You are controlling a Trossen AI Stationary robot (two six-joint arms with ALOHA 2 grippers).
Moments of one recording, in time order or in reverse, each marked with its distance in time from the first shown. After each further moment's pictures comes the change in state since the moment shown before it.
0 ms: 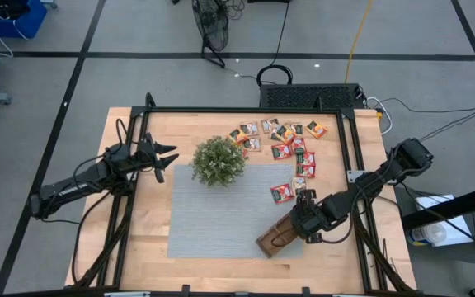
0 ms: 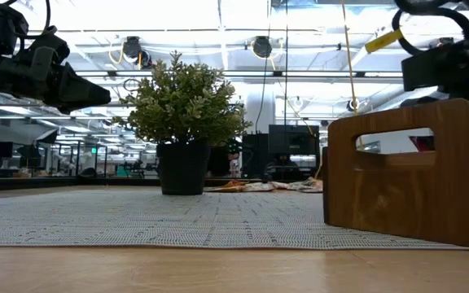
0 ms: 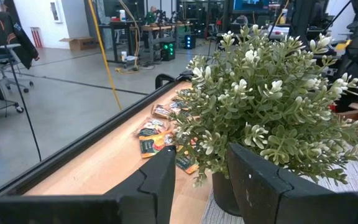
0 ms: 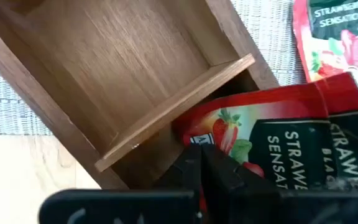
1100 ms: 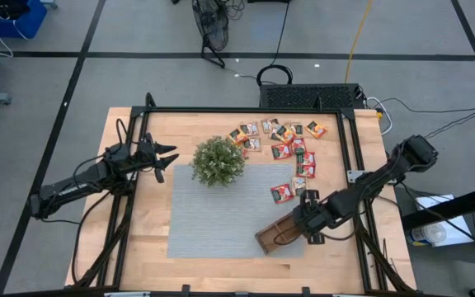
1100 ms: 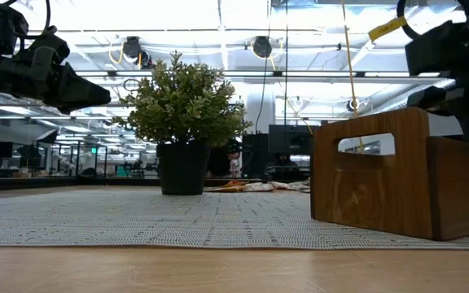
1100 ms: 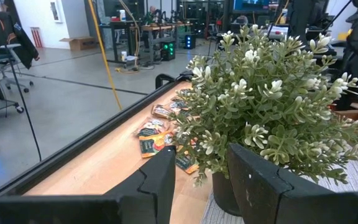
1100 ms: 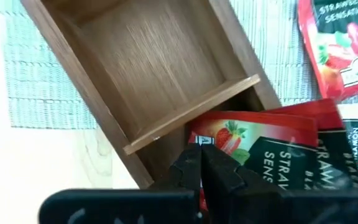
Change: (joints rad) left arm 0.000 0.000 0.000 0.000 0.000 0.000; right arm 0.004 -0.080 0.000 0.000 -0.079 0.067
